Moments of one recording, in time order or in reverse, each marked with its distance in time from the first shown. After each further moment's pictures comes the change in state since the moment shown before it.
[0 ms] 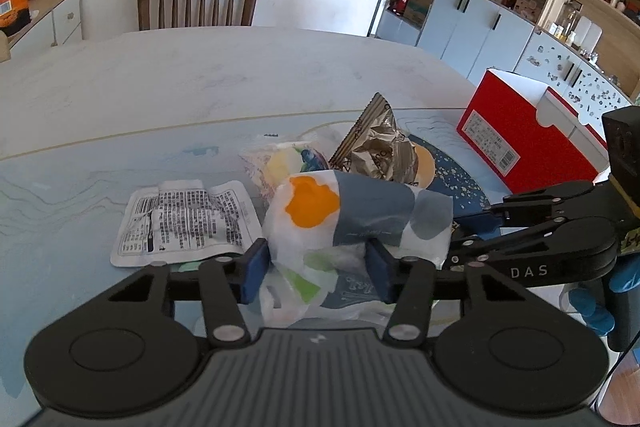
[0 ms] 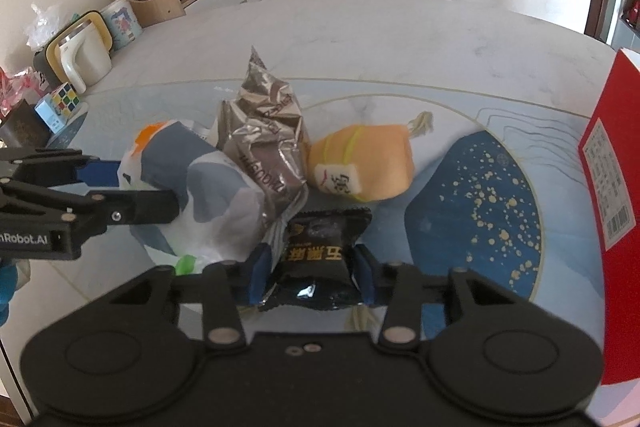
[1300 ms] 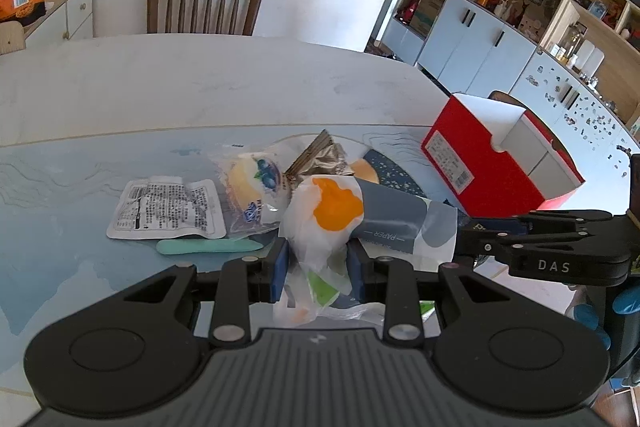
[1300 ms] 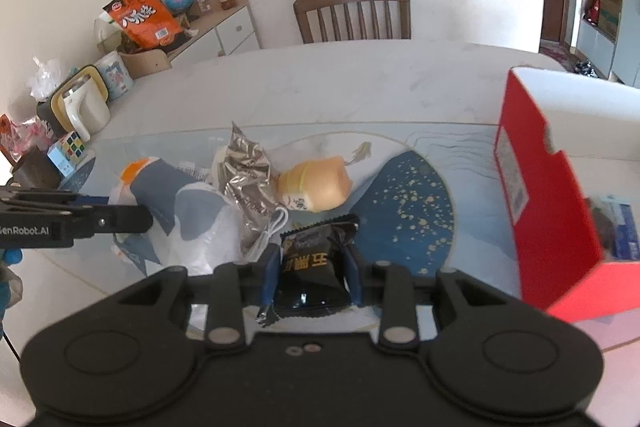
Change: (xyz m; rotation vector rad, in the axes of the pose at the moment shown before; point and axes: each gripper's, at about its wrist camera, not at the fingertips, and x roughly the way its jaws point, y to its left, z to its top) left arm -0.058 -0.042 0.010 -0.078 0.001 -0.014; right arm -0.095 -0.018 -0.019 0.083 -0.127 -0.053
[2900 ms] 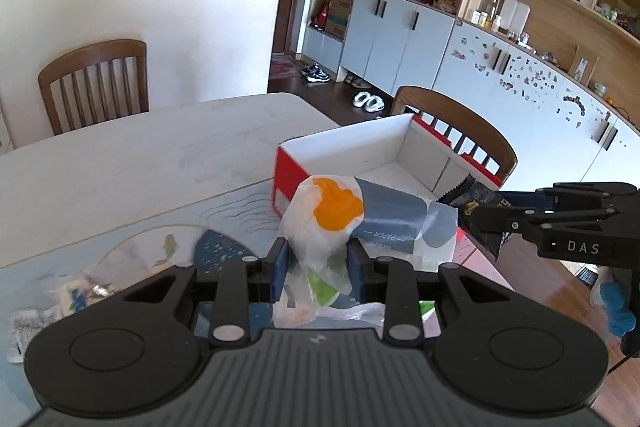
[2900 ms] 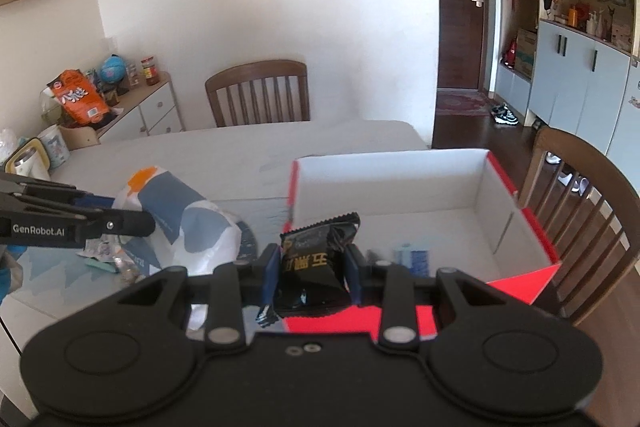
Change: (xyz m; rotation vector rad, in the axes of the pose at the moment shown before) left arm 0.034 -0.206 0.066 0.256 -0.041 -0.100; right arm -0.140 -0.139 0.002 0.043 -0.196 -0.194
